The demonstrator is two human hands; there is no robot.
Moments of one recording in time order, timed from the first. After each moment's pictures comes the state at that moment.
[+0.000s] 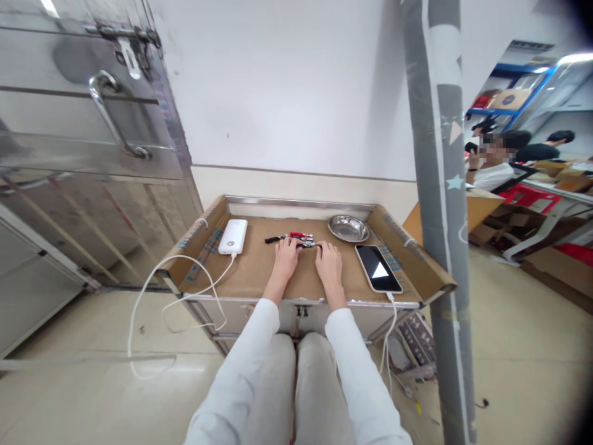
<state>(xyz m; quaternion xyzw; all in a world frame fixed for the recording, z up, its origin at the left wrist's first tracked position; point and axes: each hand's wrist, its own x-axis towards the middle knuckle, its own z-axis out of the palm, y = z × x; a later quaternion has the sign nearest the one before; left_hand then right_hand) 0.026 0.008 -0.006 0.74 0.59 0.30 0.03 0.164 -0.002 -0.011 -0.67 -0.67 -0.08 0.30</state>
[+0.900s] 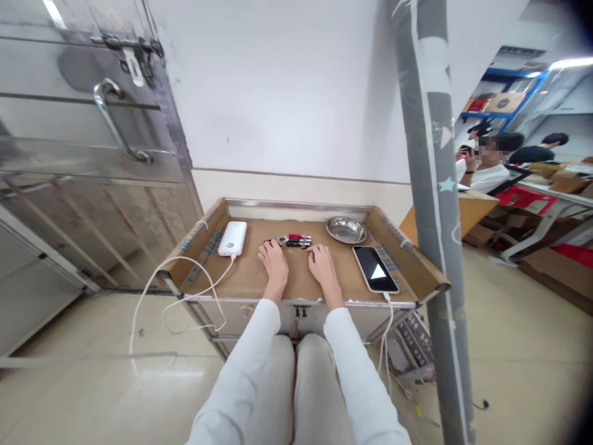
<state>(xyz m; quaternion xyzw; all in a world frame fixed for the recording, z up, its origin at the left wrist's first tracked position) 0.024 0.000 -0.007 0.57 0.76 0.30 -0.05 0.168 0.008 -0.027 -0.56 -0.75 -0.01 0.35</state>
